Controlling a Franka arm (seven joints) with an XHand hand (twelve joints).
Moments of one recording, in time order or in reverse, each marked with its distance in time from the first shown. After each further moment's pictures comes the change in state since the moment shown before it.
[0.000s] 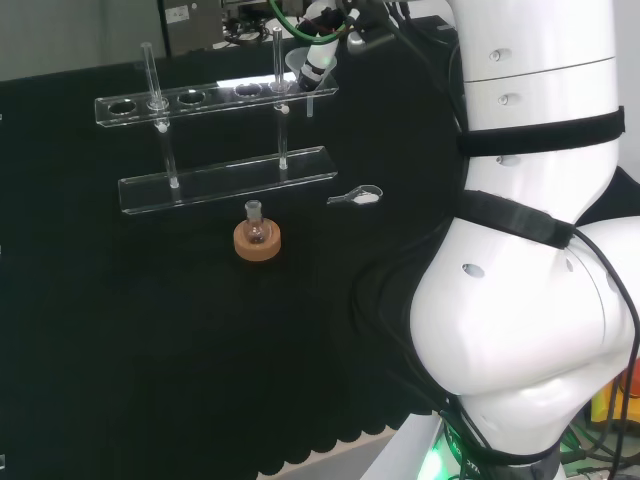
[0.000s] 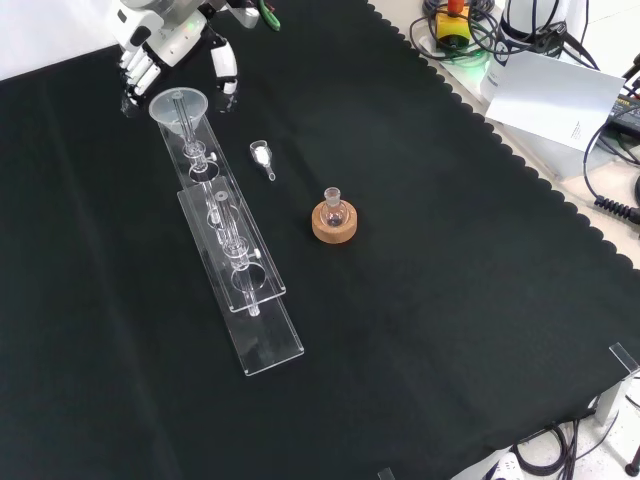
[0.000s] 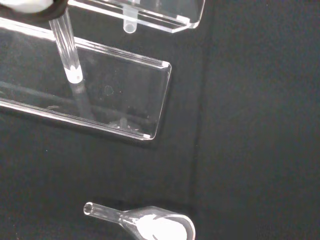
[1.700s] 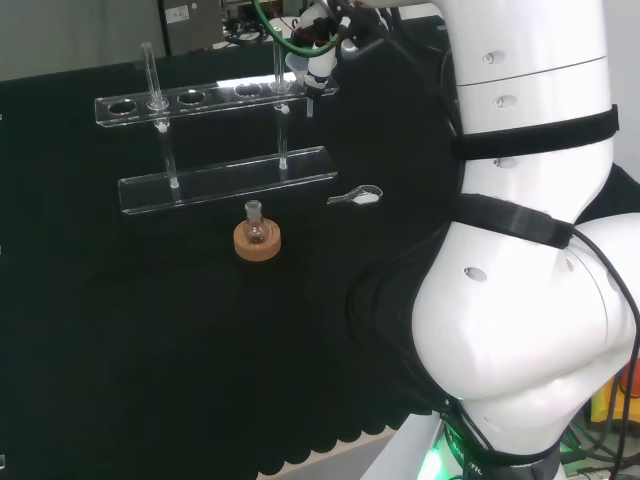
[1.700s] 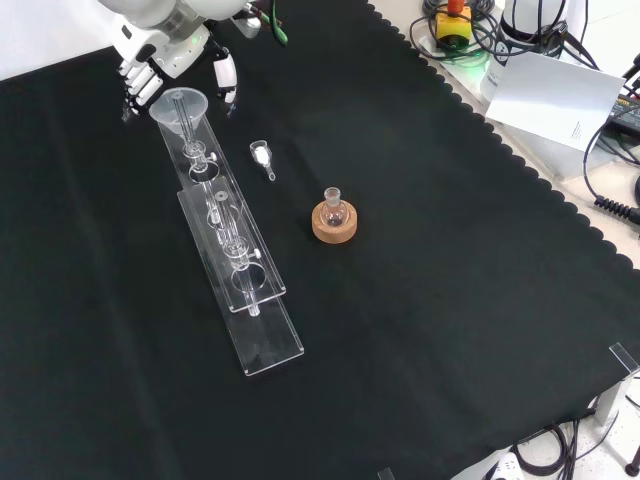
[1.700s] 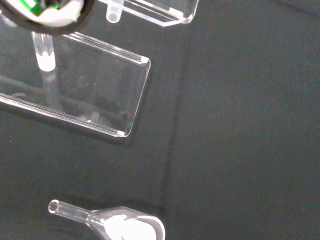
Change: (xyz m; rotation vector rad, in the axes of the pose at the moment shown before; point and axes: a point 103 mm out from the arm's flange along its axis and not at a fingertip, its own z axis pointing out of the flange) arm 0.007 0.007 0.002 0.006 -0.120 0.035
